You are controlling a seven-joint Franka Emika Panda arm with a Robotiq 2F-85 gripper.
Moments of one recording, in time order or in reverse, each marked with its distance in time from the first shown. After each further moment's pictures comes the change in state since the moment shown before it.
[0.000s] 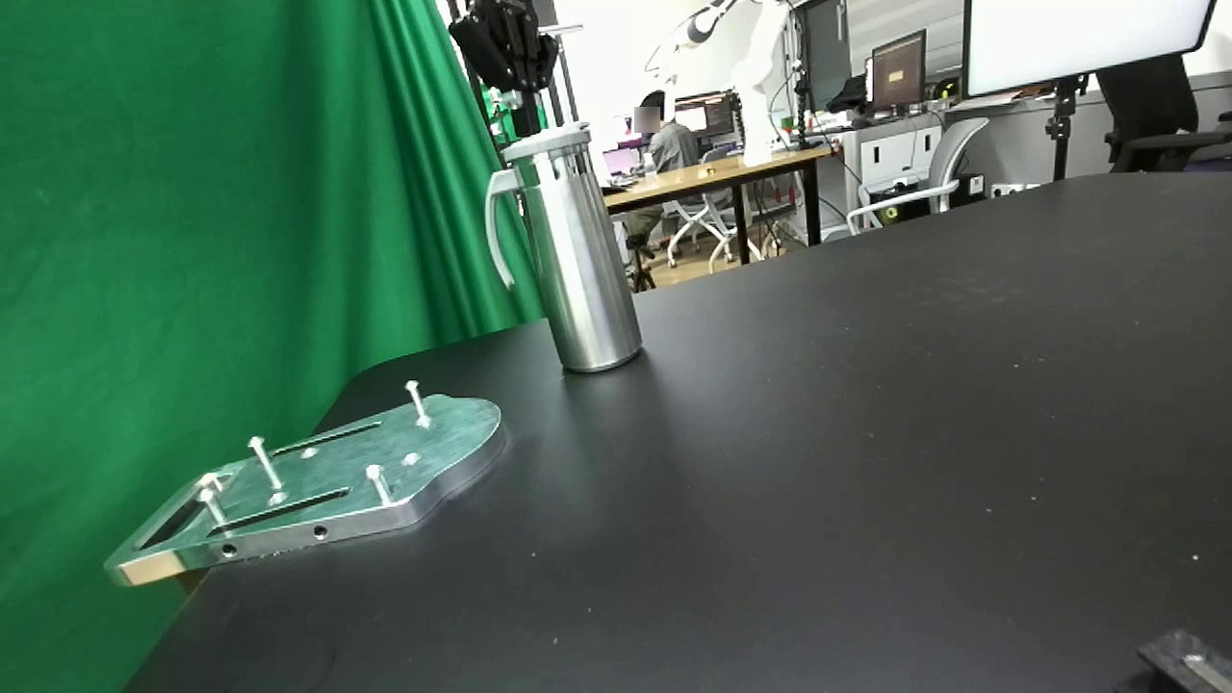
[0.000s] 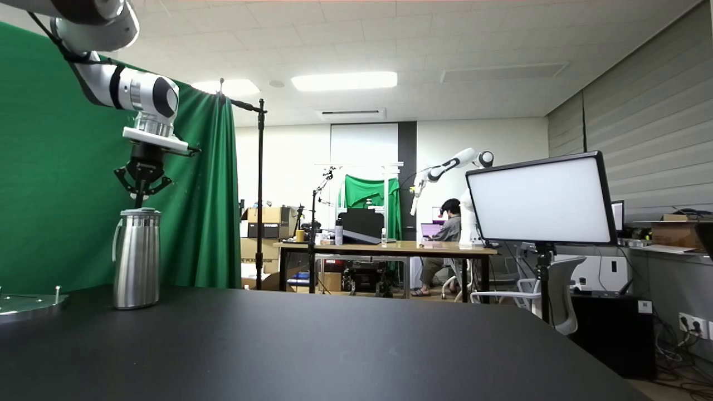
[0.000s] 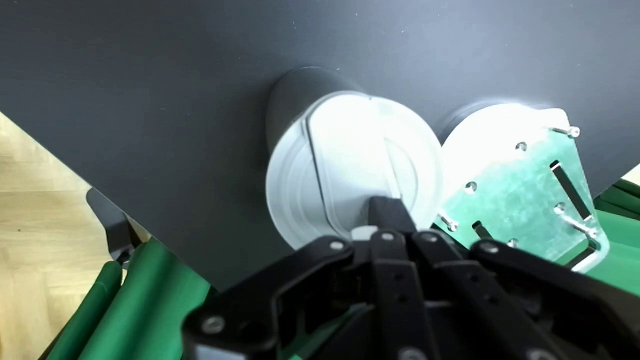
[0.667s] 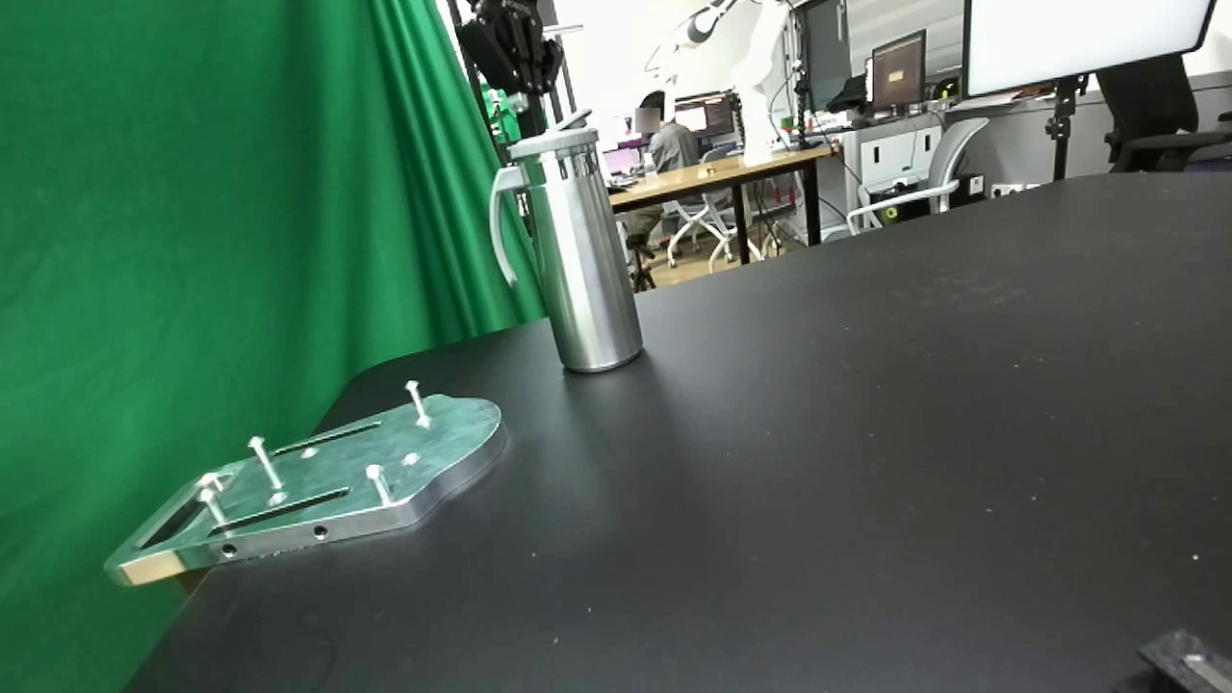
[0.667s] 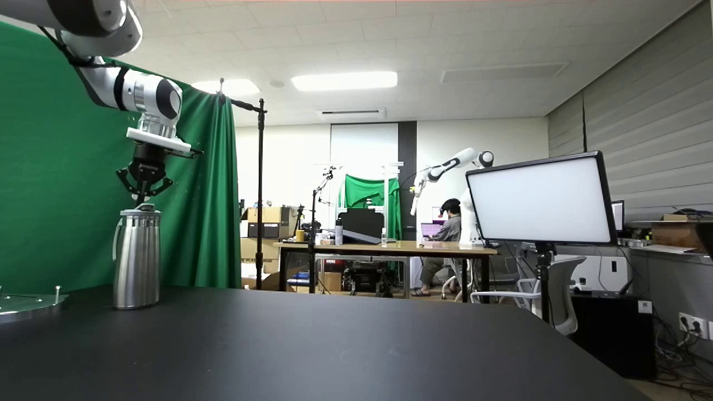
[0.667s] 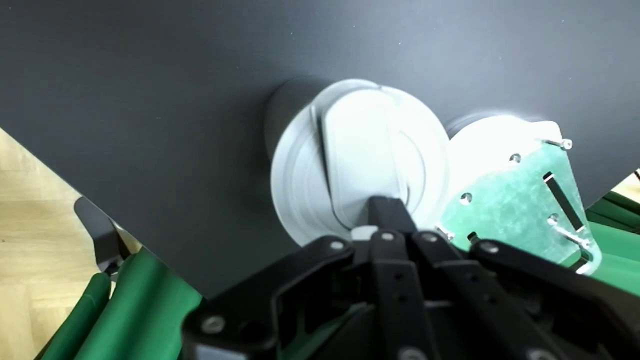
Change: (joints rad) arm 0.001 0.046 0.000 0.076 0.004 -0.067 -0.021
